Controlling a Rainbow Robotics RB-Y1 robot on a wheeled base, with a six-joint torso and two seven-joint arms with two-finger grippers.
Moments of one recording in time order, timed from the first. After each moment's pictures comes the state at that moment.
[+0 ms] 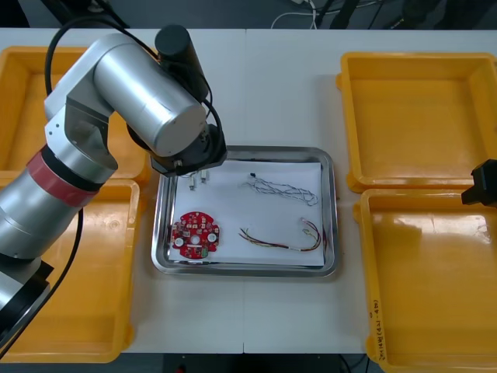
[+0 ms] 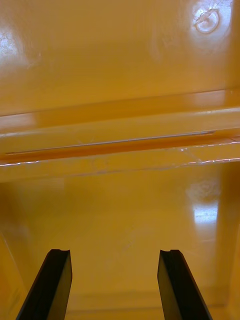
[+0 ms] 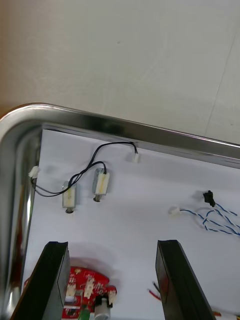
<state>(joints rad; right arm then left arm) -0.30 -0.84 -0.16 -1.93 -0.90 1.84 1.18 -0.80 0.46 -0.49 -1.77 0.55 1.73 -0.56</state>
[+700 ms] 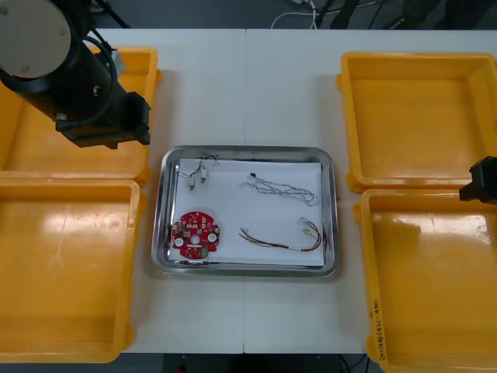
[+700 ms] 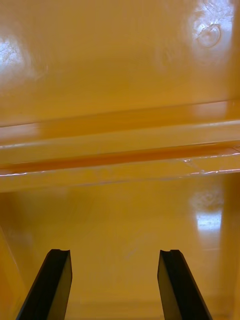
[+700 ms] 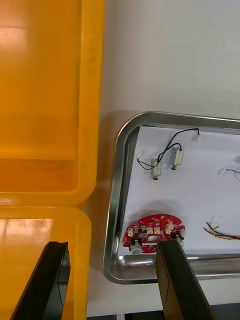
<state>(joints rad) -0.29 -0.84 -0.16 -1.93 -0.90 1.80 1.18 -0.80 0.68 -0.20 -1.82 0.87 1.91 -0.85</state>
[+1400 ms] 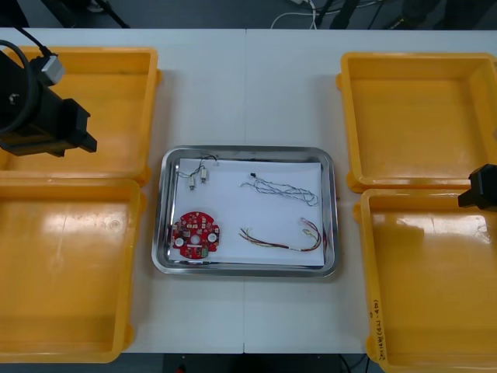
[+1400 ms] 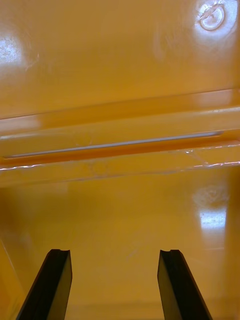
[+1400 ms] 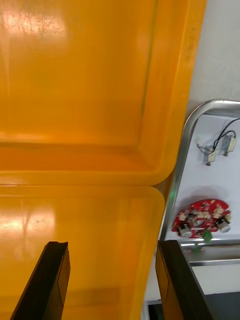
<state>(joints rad) -0.25 -0.84 -0.16 -1.93 -0.90 1.77 1.18 -0.64 0.81 0.00 -1.86 0.97 1.91 -1.03</state>
